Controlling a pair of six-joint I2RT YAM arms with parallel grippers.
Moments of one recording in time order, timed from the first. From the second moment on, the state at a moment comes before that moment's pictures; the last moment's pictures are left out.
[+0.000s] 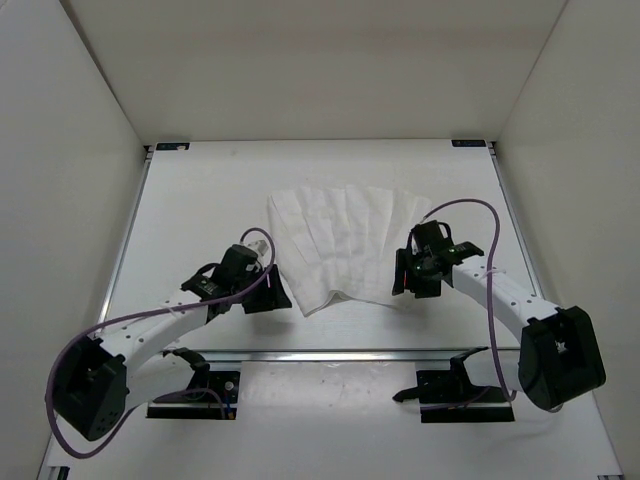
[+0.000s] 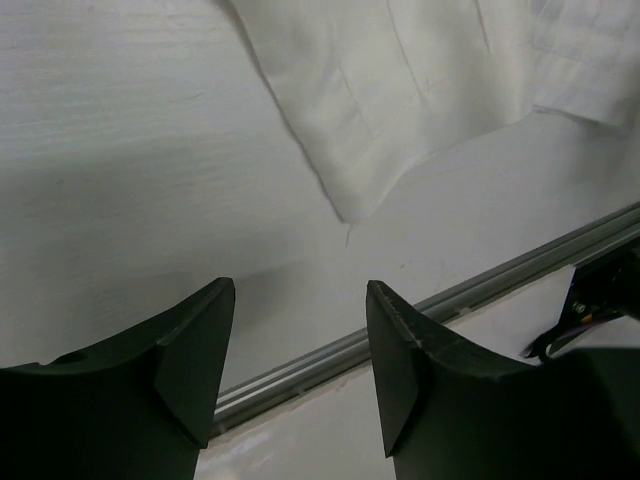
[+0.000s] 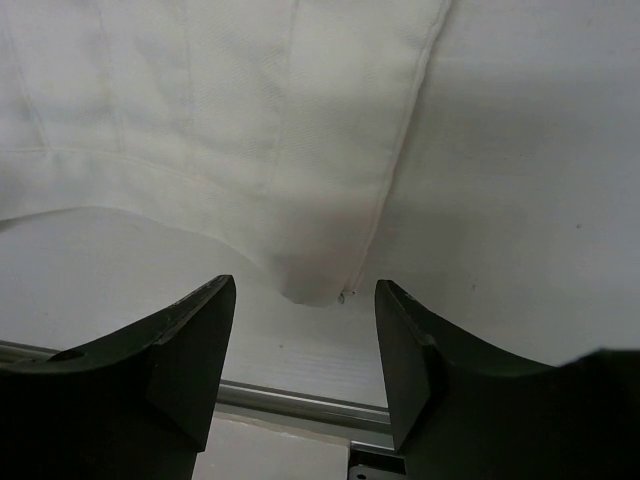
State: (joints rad) left arm -0.57 1.06 0.54 -0.40 0.20 -0.66; right arm 0.37 1.24 0.75 -0.66 -0.07 0.44
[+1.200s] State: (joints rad) left arm -0.70 1.48 0.67 -0.18 0.09 -0.77; right arm 0.34 1.31 0.68 -0.60 -0.10 0.44
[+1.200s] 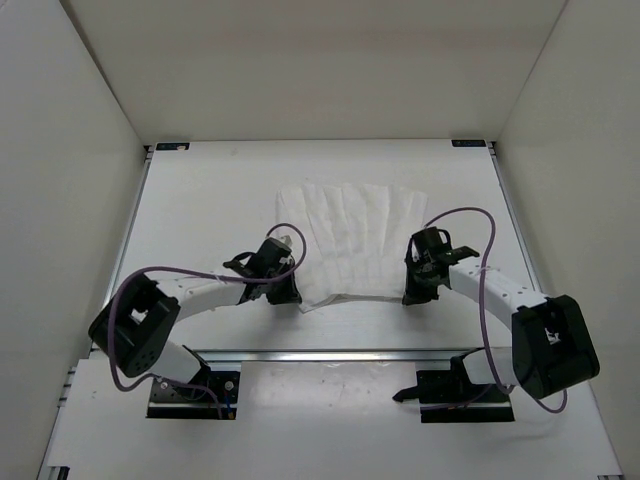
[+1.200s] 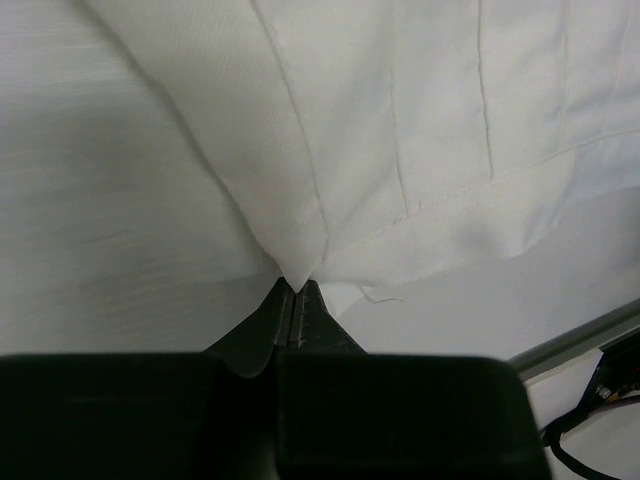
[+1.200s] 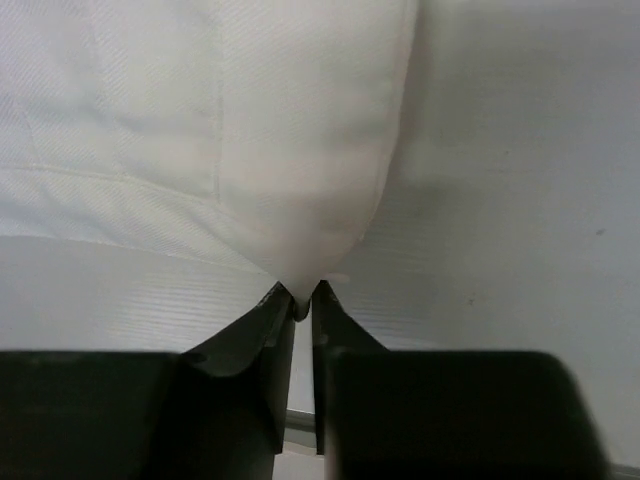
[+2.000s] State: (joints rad) left arm -0.67 1.30 0.51 -0.18 0.10 -0.75; right arm 0.29 1.35 0.64 -0.42 -0.17 0.48
